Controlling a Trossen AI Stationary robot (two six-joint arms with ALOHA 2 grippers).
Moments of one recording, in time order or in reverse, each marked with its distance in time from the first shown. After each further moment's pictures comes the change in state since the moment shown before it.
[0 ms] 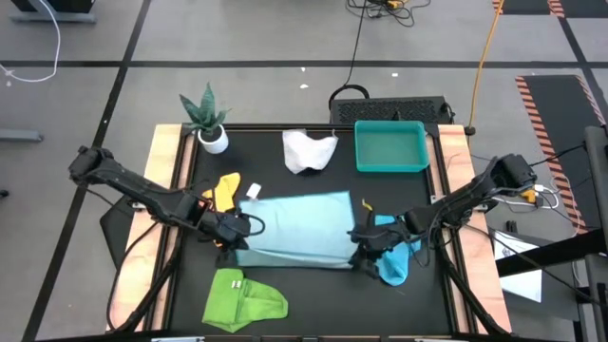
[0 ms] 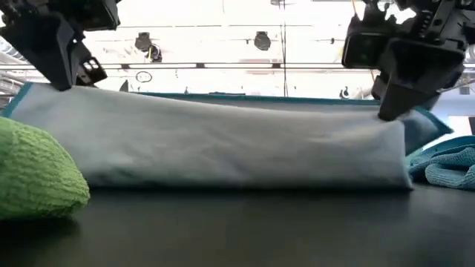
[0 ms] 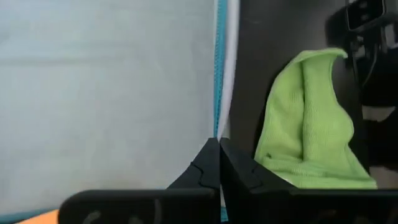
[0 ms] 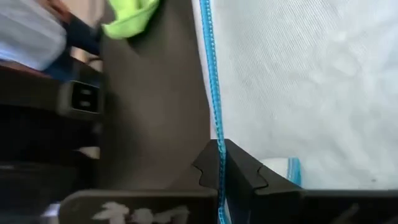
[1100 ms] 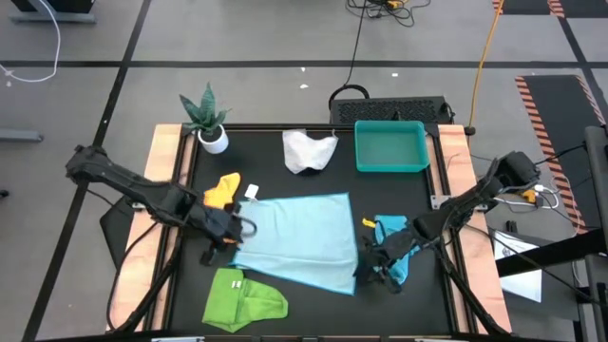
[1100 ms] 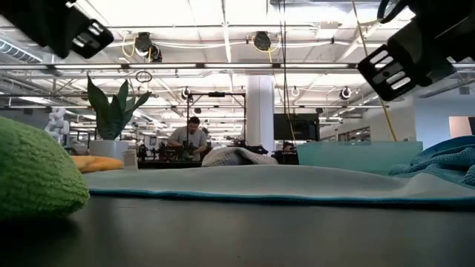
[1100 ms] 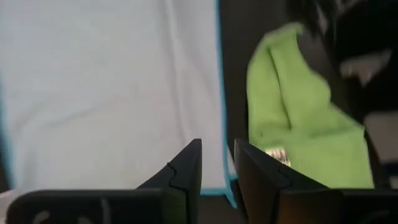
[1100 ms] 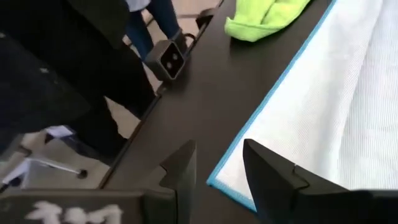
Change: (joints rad) left arm -0.041 -0.049 0.120 -0.170 0.008 0.319; right arm 0.140 -0.027 -0.014 0.138 0.004 -0.528
